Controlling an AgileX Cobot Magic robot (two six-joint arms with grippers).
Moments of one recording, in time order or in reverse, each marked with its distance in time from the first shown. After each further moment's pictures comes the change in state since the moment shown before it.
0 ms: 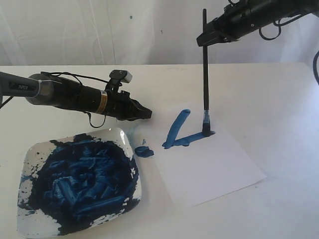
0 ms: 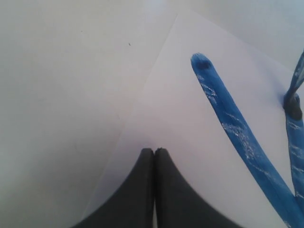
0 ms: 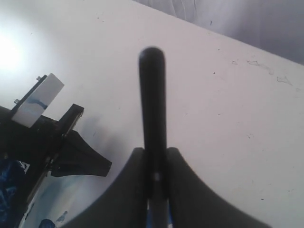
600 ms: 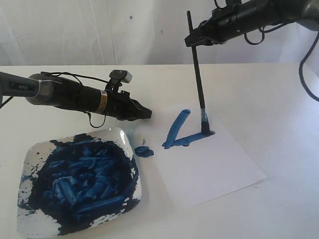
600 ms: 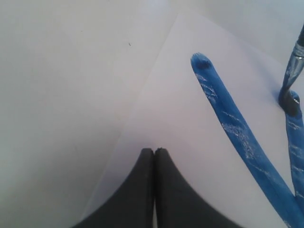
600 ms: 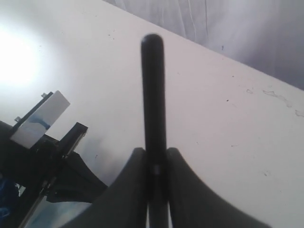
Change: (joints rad) left arm 0.000 0.000 0.000 0.000 0.000 0.000; right arm 0.040 0.045 0.000 0.096 -0.078 -0.121
